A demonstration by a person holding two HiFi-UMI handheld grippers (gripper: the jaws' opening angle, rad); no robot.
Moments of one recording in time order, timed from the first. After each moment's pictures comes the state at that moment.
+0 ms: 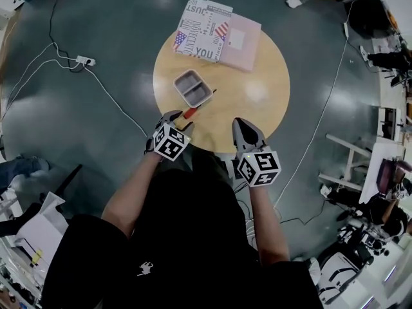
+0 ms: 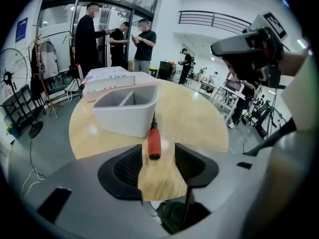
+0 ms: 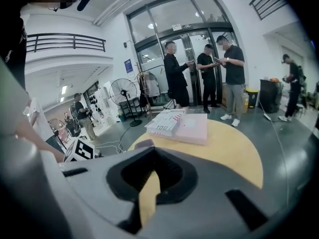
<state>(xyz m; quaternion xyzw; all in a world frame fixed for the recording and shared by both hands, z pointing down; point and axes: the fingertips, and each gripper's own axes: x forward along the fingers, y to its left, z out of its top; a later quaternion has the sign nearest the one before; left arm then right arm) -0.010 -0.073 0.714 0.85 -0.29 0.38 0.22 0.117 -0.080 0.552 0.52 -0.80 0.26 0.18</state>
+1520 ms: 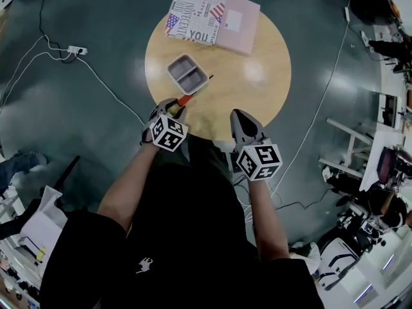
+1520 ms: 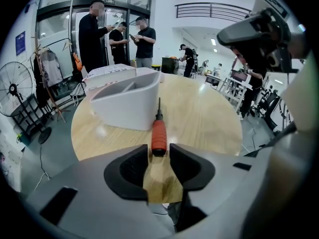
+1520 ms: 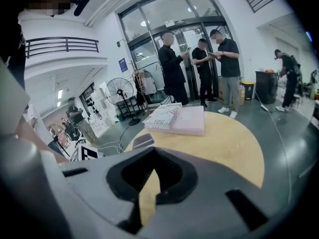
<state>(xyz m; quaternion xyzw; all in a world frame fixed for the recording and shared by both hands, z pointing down) -0.013 -0.076 0.742 0.84 -0.32 0.41 0.18 0.124 -0.067 0.570 0.52 -0.78 0.29 0.17</state>
